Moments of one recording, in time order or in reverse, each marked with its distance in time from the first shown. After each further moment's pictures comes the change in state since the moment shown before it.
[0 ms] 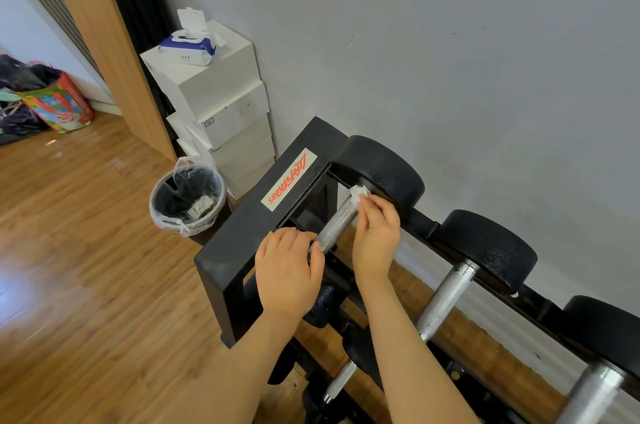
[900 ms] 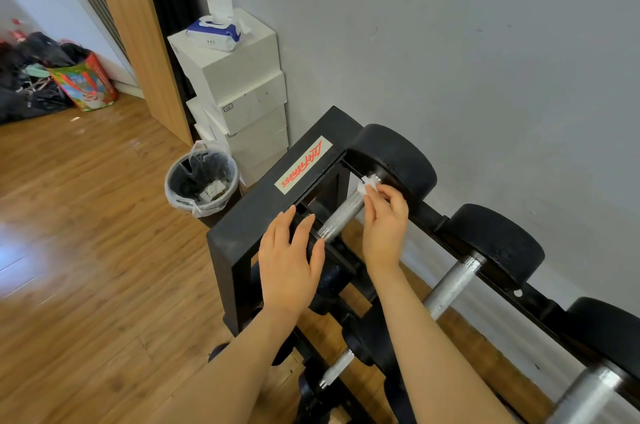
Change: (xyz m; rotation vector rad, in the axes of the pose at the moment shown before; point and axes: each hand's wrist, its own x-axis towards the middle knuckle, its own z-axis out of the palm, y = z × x) left_hand -0.031 -0.014 0.004 -0.044 0.031 -0.081; right_hand -0.002 0.000 -0.011 0.022 -0.105 0.002
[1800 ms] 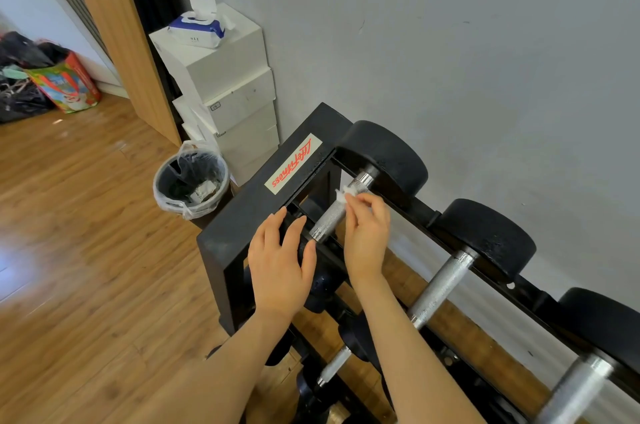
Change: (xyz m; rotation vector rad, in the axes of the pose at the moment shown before) left_hand 0.002 -0.001 0.001 -0.005 0.009 0.002; right_hand -0.018 0.003 0.014 -0.090 -0.018 -0.103
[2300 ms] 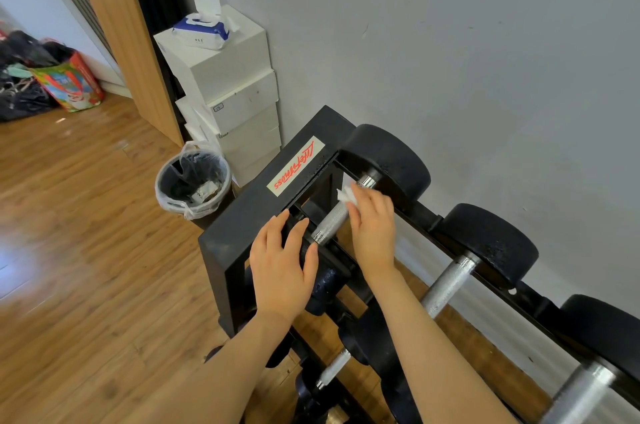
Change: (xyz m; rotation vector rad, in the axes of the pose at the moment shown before) left_hand 0.000 -0.001 0.001 -0.004 0.004 0.003; right_hand 0.019 0.006 -0.012 -0.172 -0.131 -0.209
